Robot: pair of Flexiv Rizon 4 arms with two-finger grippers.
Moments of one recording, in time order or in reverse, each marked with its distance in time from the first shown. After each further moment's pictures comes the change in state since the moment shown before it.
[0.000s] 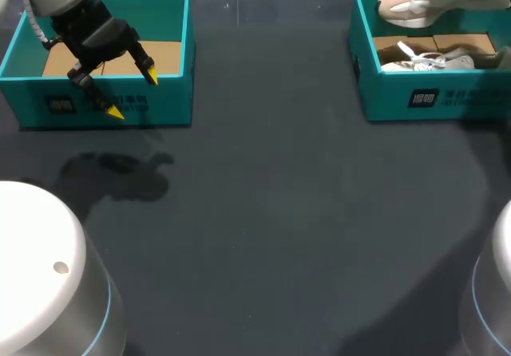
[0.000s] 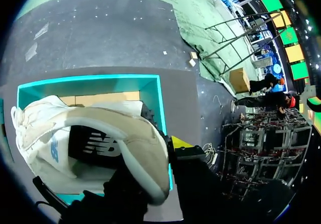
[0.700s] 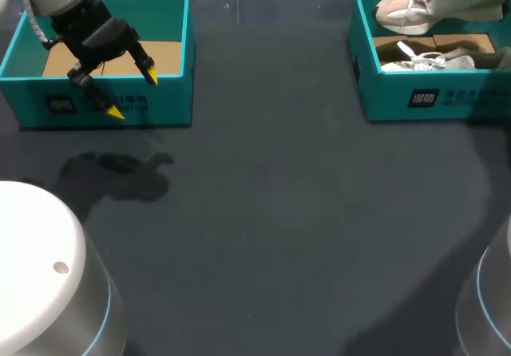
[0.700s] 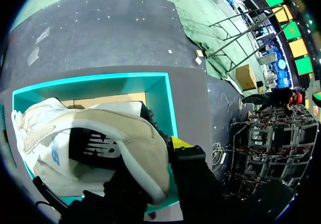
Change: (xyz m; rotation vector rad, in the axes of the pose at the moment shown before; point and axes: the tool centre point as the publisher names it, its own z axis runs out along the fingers) left arm 0.000 0.000 0.000 0.000 0.000 0.000; right arm 0.016 0.003 0.040 0.004 0.064 0.033
